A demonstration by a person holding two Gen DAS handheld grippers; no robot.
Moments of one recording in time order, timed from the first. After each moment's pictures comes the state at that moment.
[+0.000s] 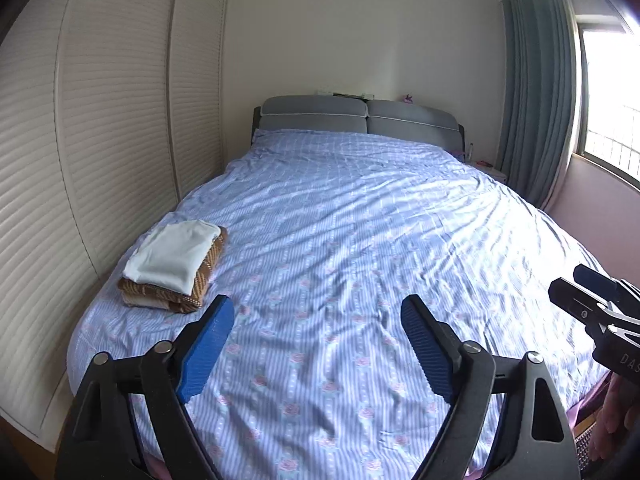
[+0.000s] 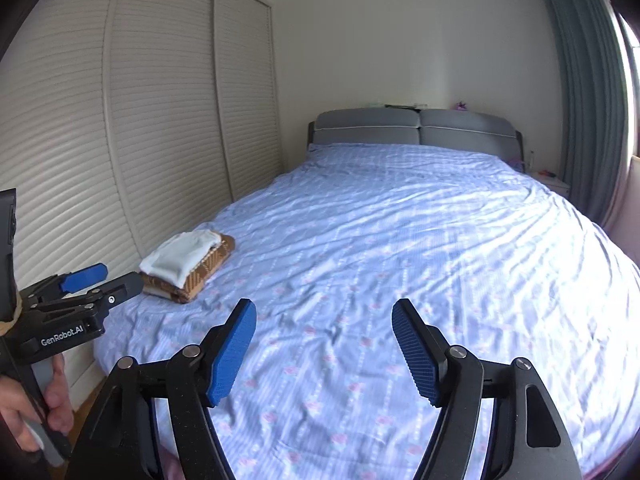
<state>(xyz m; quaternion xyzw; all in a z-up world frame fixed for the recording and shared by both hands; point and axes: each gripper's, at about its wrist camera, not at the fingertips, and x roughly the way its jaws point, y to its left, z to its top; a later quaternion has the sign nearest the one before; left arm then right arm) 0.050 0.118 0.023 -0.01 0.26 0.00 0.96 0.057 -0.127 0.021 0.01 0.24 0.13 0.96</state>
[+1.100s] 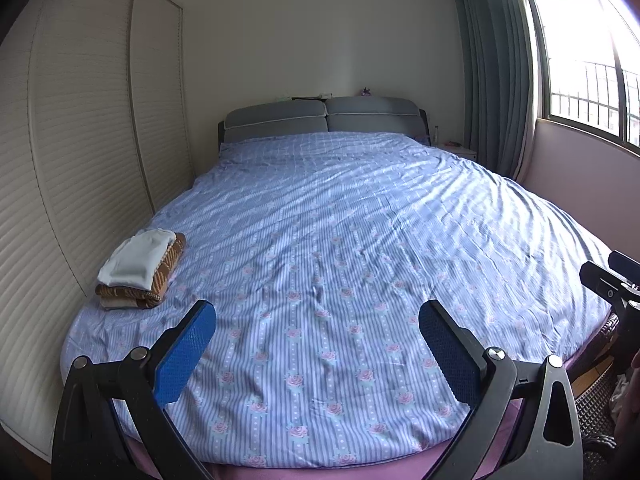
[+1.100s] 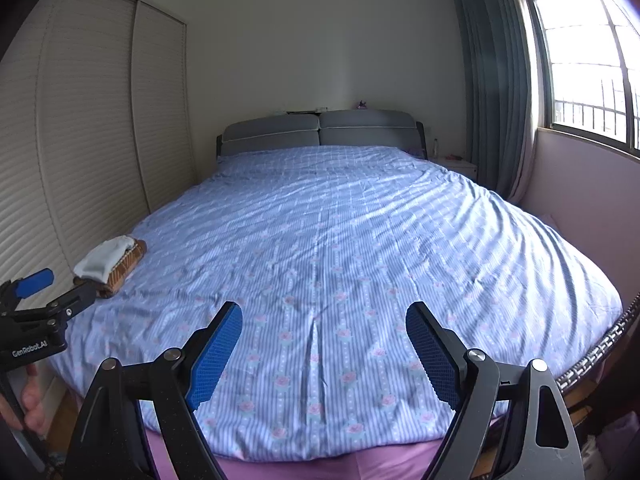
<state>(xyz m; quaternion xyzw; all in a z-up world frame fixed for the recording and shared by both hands) -0.006 0.007 0.008 0.04 0.26 -0.04 0.96 -0.042 -0.258 0.003 0.04 0.23 -0.01 0.97</state>
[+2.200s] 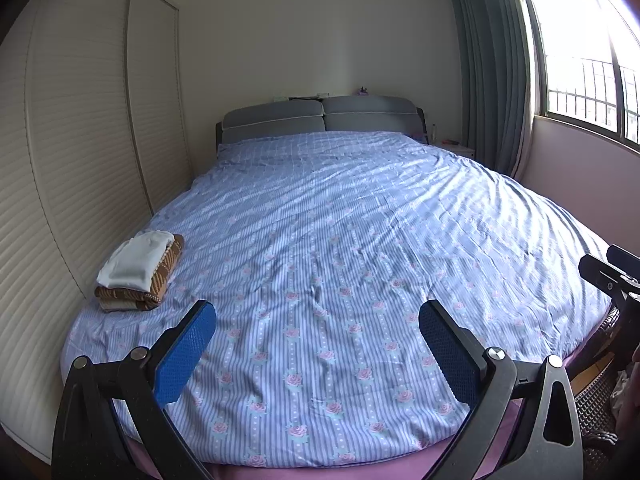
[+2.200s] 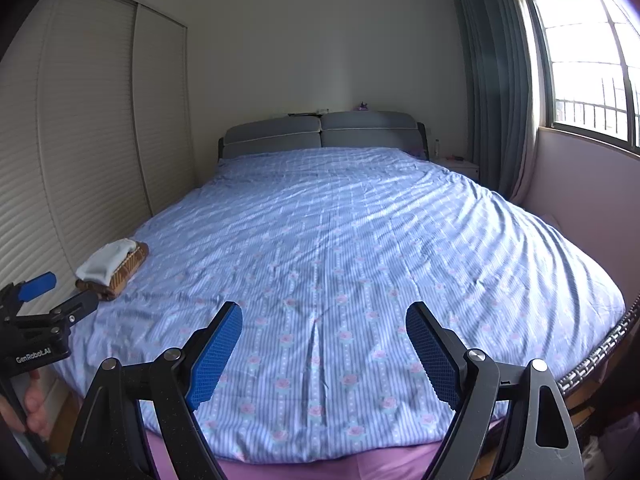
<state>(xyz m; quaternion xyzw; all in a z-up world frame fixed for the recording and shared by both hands) -0.007 0.003 0.007 0.04 0.26 -0.04 0.96 -0.041 -0.266 0.004 0.04 0.23 -0.01 0.97</state>
